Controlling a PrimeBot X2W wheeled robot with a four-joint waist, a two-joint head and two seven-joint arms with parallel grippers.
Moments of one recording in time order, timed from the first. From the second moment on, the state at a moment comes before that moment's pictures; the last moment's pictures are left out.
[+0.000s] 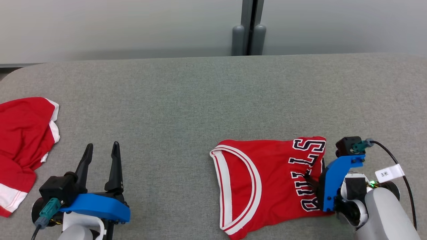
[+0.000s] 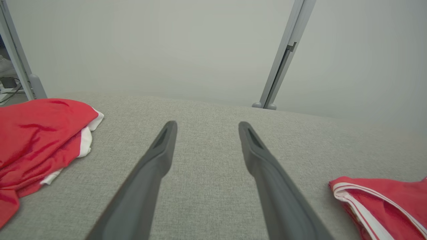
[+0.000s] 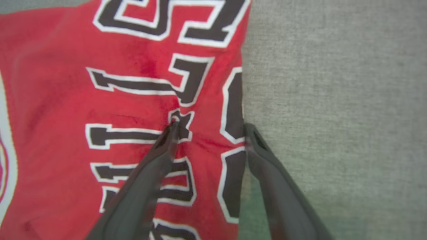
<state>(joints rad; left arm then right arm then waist) -0.15 0.38 -0.38 0.19 -0.63 0.13 -0.24 -0.34 -0.08 -0.02 0.46 0.22 0.13 0.67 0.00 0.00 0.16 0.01</state>
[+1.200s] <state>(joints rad) -0.38 0.46 -0.37 0.10 -0.54 0.08 -0.20 -0.72 -0.63 0.05 0.54 0.21 0.13 0.45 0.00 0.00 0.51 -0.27</state>
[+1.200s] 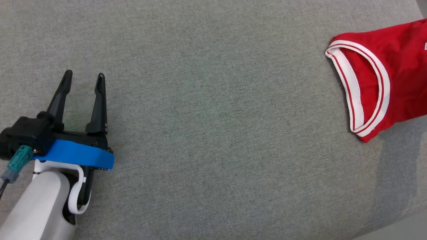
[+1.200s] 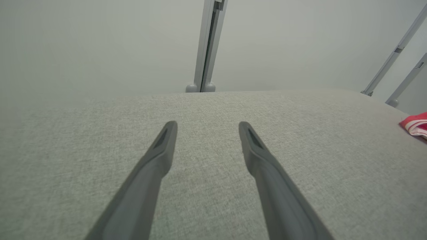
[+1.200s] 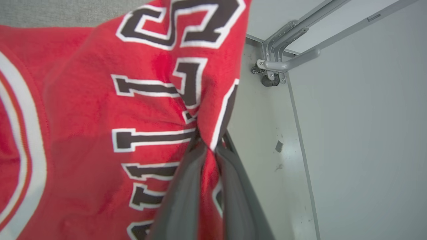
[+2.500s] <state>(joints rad) -0.07 0.36 -0.35 0.25 -0.59 0.08 -0.26 -0.16 -0.23 -0.03 0.18 0.21 0.13 -0.05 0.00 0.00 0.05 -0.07</state>
